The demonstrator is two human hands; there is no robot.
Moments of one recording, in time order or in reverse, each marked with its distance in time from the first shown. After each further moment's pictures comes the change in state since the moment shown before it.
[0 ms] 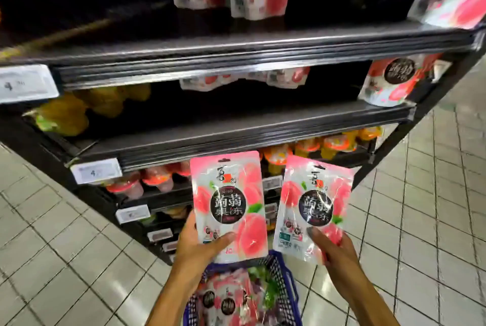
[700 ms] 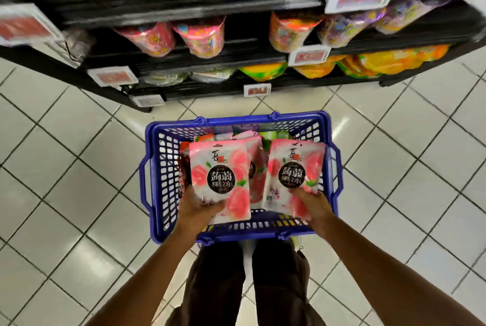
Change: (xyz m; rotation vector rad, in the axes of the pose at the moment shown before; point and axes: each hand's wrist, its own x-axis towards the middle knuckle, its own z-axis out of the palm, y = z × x) left_hand 0.053 -0.554 -0.059 0.332 0.235 -0.734; right_hand 0.158 0.544 -0.100 -0.309 0.280 0.879
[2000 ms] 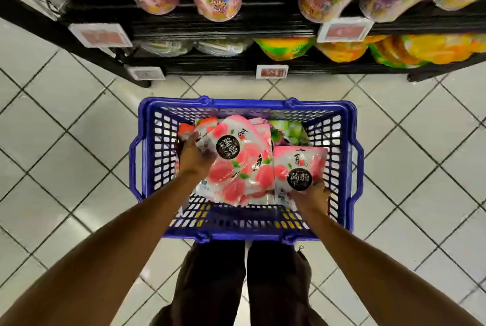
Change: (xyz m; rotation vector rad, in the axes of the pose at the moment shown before) left_hand 0.112 0.013 0.014 0.236 0.115 0.075; right_hand 0.050 0.016 0.027 -0.628 0.270 -0.115
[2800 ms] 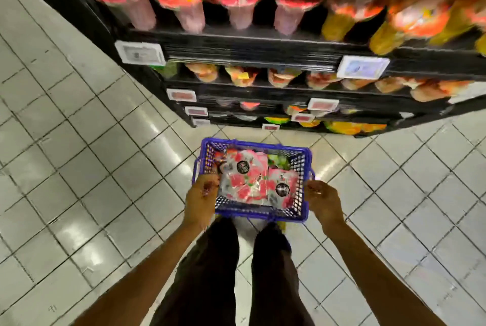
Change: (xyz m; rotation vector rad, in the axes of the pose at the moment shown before) left_hand -0.334 0.126 -0.212 -0.288 0.142 0.289; right_hand -0.326 -0.103 -0.251 0.260 -0.078 -0.423
